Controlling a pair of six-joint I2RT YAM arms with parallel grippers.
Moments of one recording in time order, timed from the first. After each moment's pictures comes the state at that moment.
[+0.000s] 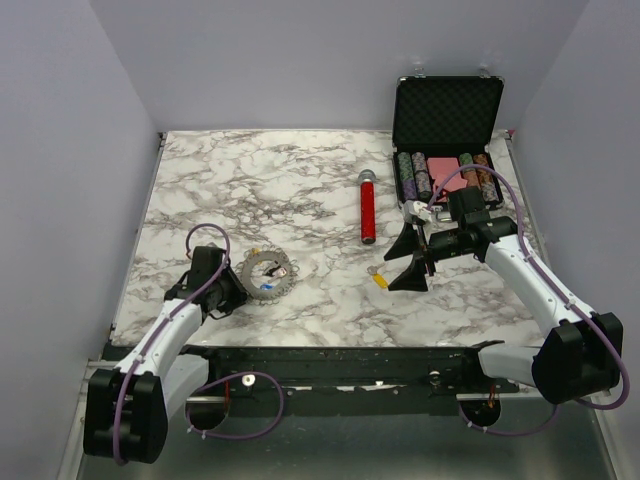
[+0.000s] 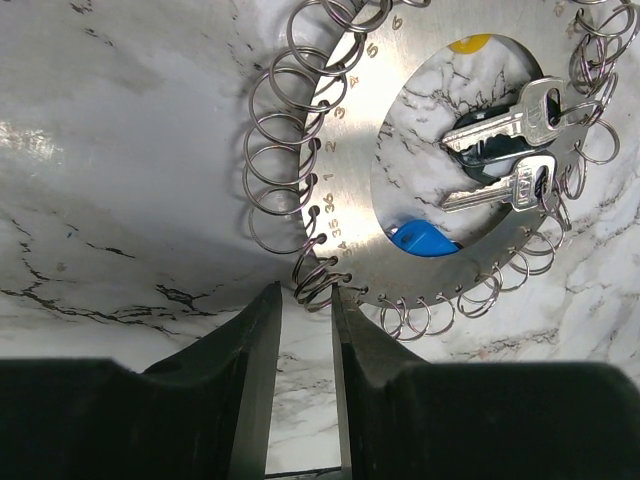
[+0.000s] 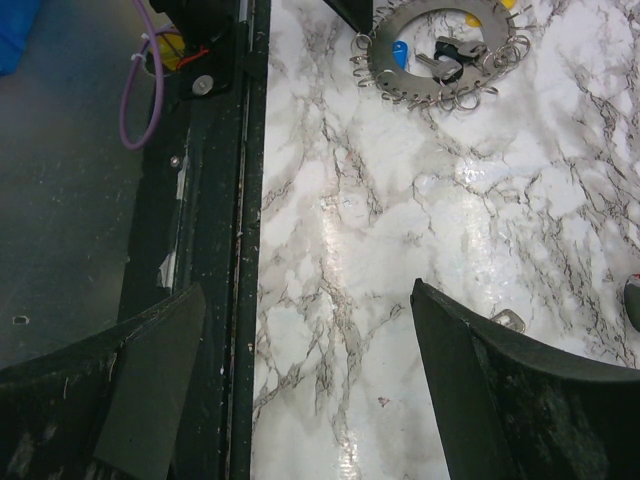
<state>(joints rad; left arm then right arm) -0.13 0.94 0.38 -0.44 0.14 -0.73 0.24 1.24 0.95 -0.81 -1.22 -0.81</state>
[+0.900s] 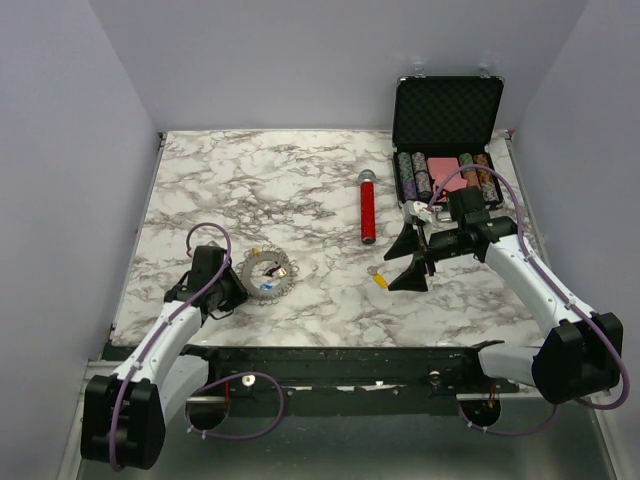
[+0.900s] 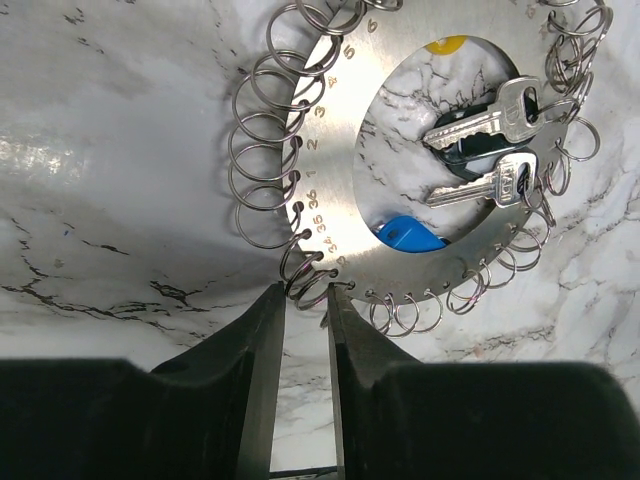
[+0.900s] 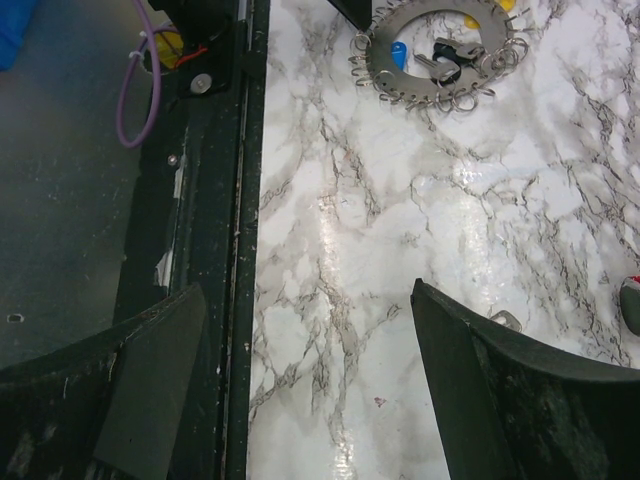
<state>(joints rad) -0.16 0.92 0.39 -0.46 0.11 -0.73 0.24 1.24 0.95 -0.81 -1.22 -0.82</state>
